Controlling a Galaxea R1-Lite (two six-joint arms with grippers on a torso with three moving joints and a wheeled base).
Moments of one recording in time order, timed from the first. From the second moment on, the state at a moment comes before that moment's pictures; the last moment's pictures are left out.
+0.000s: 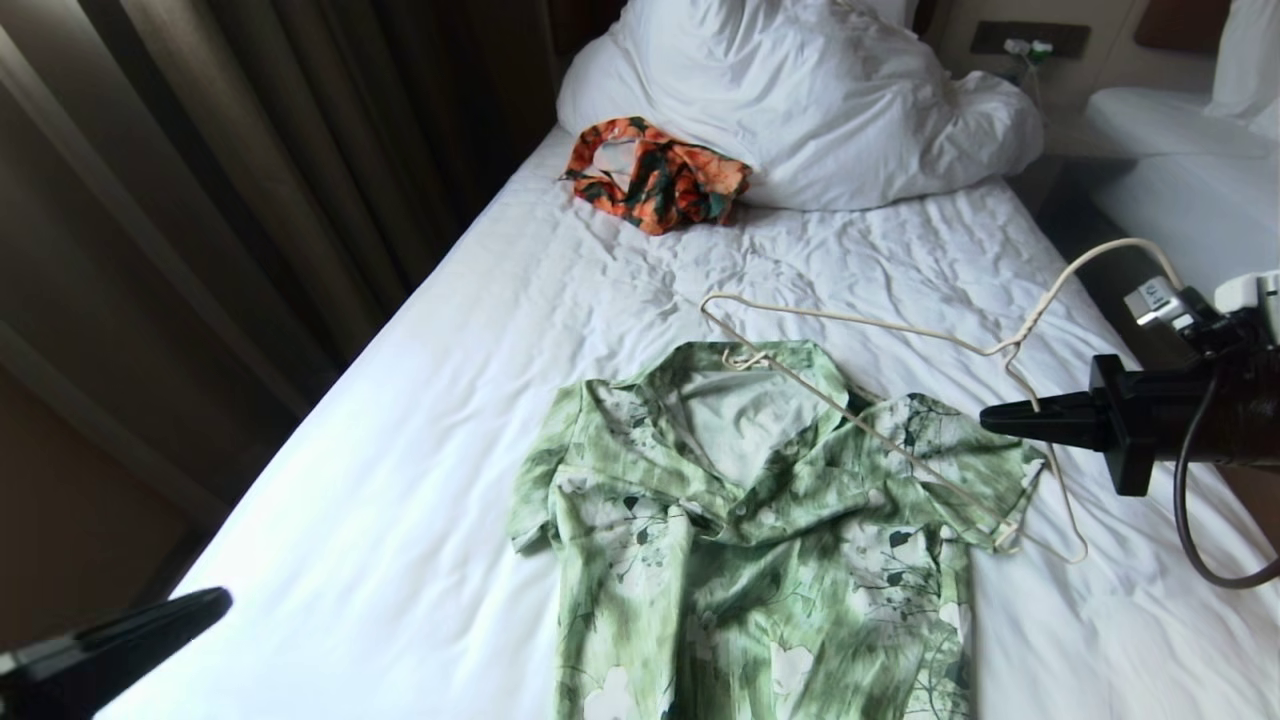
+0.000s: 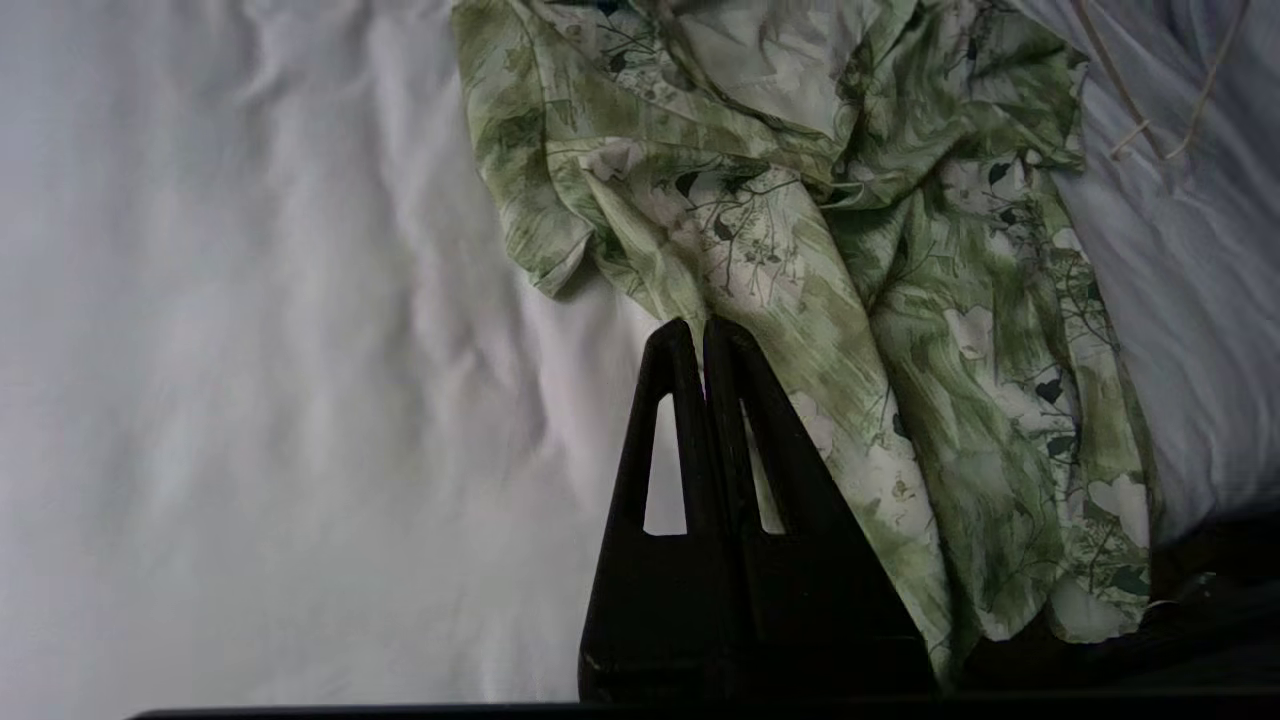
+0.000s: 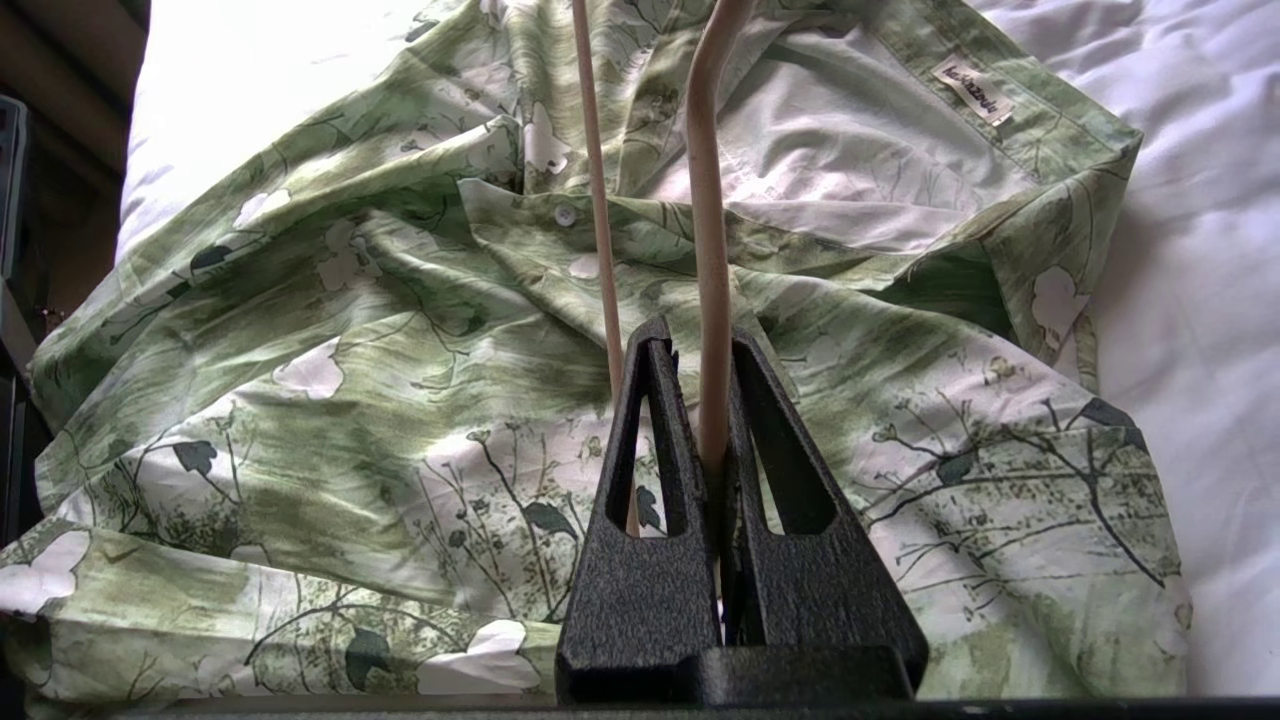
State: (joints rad) left arm -0.05 0.71 -0.46 0.00 -0.42 -0.03; right arm -0.13 1.72 -1.06 -0.05 1.14 -0.72
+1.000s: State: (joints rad) left arm -0.38 1.73 -0.89 -0.48 -0.49 -0.15; right arm -0.18 1.79 -1.12 -0.08 1.15 -0.68
